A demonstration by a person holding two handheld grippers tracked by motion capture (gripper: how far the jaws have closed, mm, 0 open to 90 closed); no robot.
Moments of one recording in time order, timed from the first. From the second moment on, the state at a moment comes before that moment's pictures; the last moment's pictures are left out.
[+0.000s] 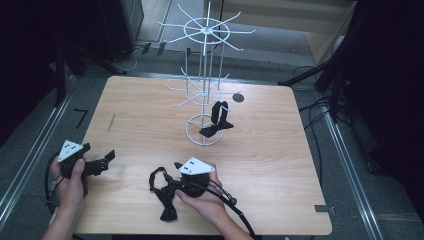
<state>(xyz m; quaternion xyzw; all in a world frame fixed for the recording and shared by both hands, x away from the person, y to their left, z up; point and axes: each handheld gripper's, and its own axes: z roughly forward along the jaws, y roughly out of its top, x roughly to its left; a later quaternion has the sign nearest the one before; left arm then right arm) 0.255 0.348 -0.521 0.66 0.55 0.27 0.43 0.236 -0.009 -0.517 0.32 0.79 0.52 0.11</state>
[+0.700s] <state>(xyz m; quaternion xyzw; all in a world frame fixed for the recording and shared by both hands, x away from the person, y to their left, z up) 0.255 0.348 -0.521 0.66 0.55 0.27 0.43 0.239 0.011 -0.536 0.34 0.82 0.46 0.07</state>
